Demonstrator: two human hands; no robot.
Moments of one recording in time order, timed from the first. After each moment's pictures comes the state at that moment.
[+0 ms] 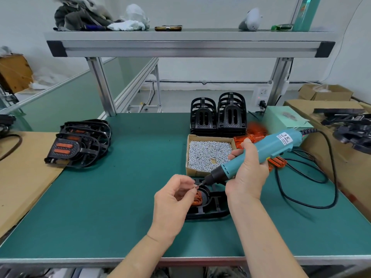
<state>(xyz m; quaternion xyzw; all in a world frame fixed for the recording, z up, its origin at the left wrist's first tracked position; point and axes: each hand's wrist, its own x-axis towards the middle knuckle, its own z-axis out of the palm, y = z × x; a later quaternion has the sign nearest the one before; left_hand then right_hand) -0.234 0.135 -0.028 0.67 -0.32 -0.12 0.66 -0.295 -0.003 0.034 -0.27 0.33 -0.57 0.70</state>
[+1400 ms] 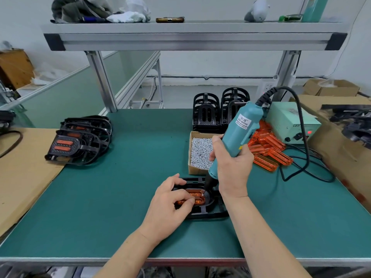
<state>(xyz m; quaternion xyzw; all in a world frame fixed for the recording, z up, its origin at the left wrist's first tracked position) -0.199 0.151 -0.059 0.76 -0.47 -0.07 0.45 -0.273 0.009 0.025 -0.53 0.21 -0.56 0.60</state>
